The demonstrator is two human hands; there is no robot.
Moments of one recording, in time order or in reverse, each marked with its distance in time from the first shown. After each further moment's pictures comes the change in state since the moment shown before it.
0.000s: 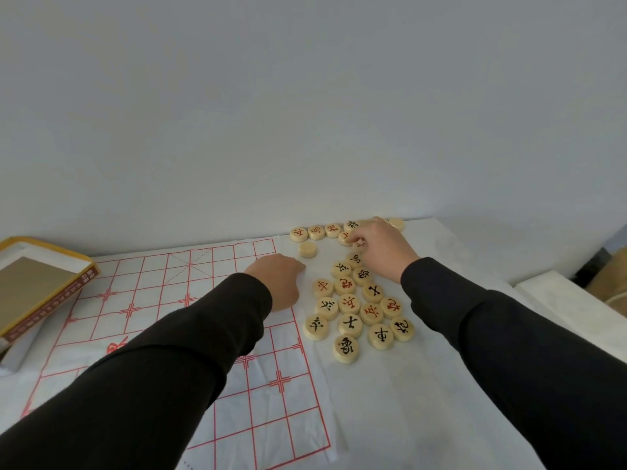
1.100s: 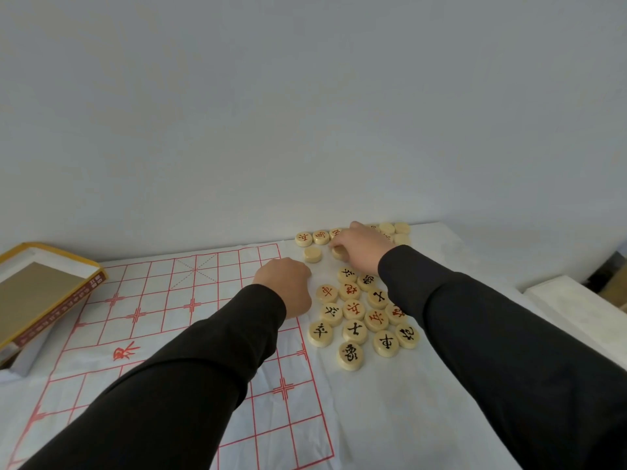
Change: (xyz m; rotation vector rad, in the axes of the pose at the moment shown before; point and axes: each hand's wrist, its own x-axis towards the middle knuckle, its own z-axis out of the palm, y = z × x) left_hand -0.001 0.013 -0.003 0.038 0.025 -0.057; right_hand 0.032 -0.017 0.011 -0.266 -0.233 -0.105
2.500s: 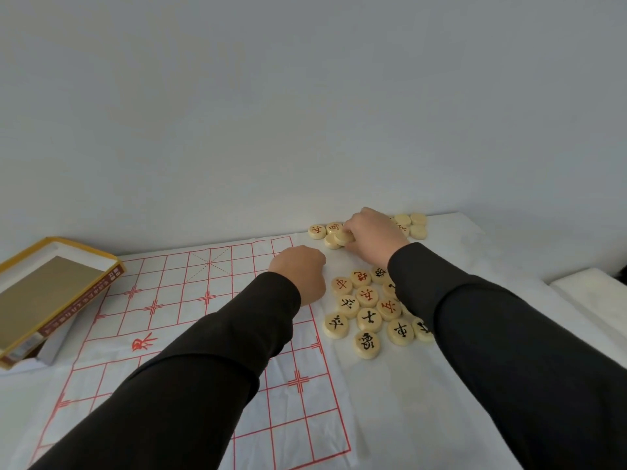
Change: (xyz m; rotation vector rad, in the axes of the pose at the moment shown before) left_hand 0.005 -0.002 -0.001 -0.056 0.028 -0.010; right_hand 0.001 -0.013 0.001 -0.078 0.199 -0.006
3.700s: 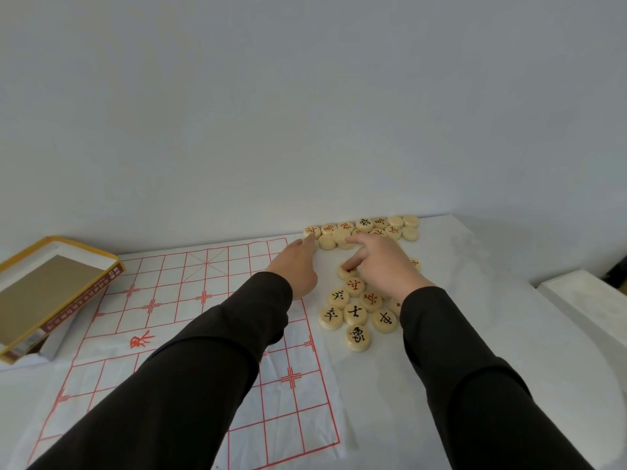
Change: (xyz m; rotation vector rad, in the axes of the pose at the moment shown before) left_hand 0.007 -0.003 0.005 -0.393 0.001 -0.021; right_hand -0.060 -0.016 -0.014 0.738 -0.082 0.322
